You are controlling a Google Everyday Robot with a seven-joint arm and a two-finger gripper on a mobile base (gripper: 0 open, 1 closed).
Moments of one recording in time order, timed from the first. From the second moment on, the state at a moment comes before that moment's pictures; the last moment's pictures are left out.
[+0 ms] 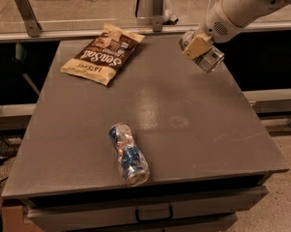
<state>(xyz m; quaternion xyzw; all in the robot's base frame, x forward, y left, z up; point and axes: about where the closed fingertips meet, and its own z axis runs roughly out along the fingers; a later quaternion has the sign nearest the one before) 0.656 -0.148 0.935 -0.49 0.81 0.06 0.31</state>
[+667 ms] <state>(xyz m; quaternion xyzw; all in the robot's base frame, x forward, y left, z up) 0.678 -0.051 0.943 -0.57 0.72 0.17 0.35</state>
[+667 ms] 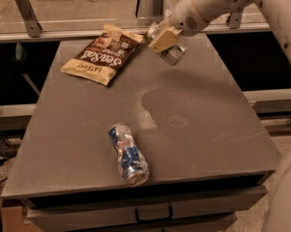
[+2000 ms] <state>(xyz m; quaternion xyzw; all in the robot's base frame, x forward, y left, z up) 0.660 -0.008 0.935 -0.56 0.60 0.29 0.49</state>
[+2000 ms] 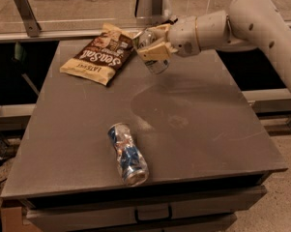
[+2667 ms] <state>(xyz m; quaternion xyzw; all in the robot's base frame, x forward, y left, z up) 0.690 0.018 0.954 -0.52 0.49 0.29 0.64</state>
